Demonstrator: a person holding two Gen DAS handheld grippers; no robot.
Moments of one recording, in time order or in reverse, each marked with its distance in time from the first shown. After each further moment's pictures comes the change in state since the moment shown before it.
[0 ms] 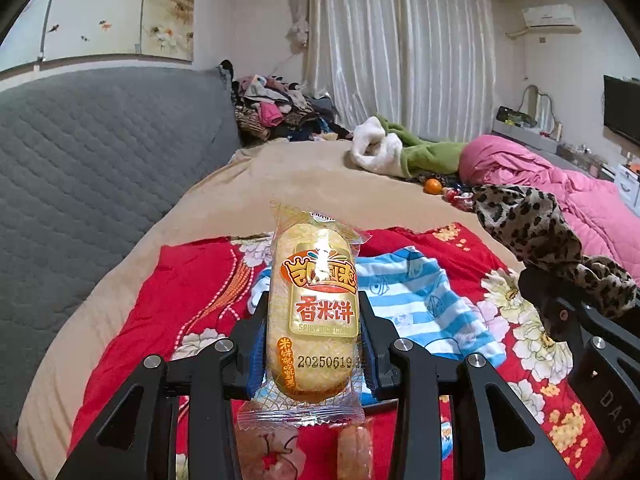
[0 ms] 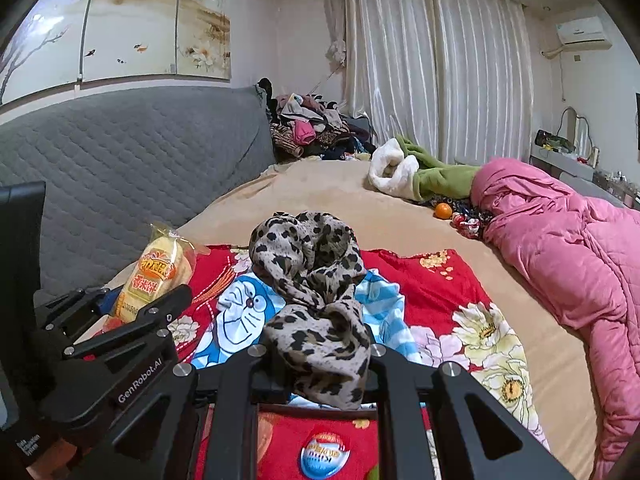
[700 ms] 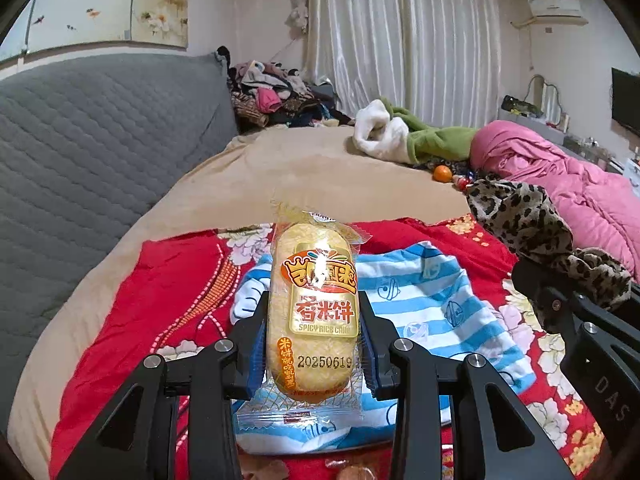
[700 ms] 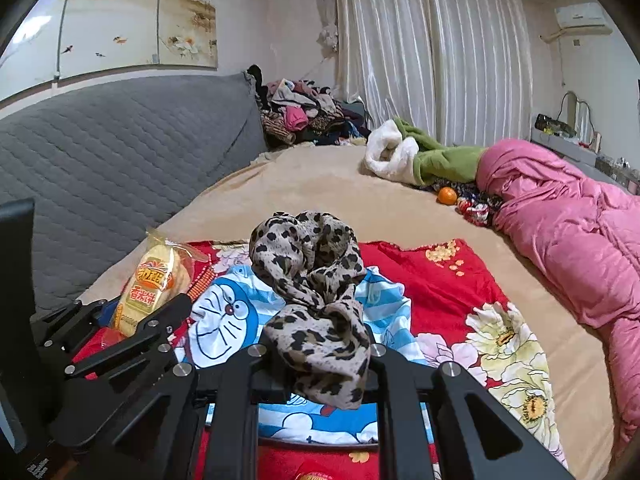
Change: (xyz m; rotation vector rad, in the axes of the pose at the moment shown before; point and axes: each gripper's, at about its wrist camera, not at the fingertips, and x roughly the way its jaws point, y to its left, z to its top) left arm 0.082 -0.008 0.003 -0.001 0.045 0.014; right arm 0.081 -0.020 0.005 0.037 0.055 -0.005
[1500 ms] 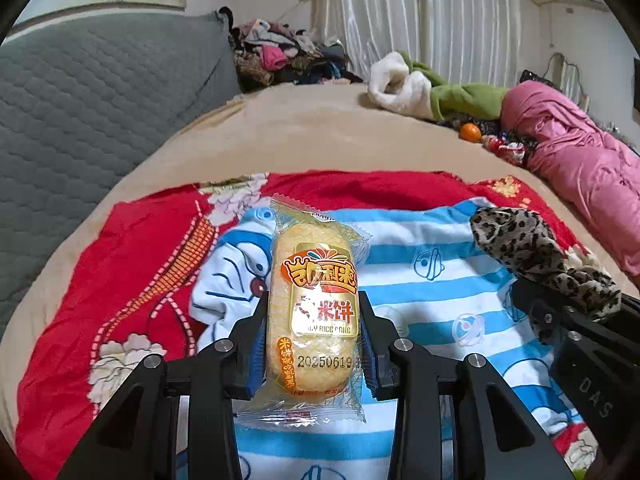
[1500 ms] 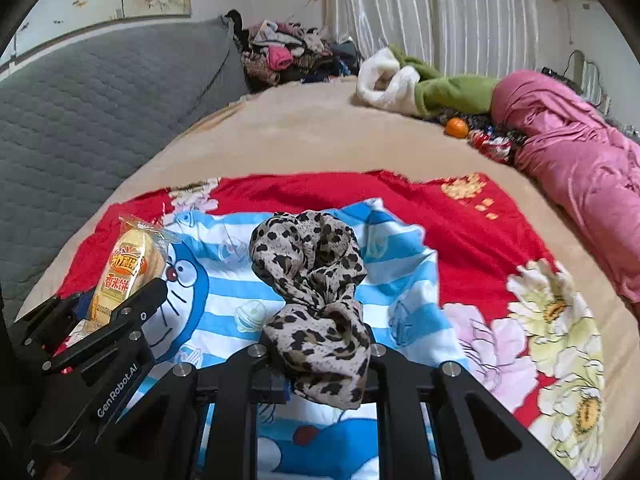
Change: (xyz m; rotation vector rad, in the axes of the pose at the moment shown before) left arm 0.132 -0.003 -0.026 -0.016 0.129 0.041; right arm 0.138 -0.029 -0.031 0.033 0.210 -0.011
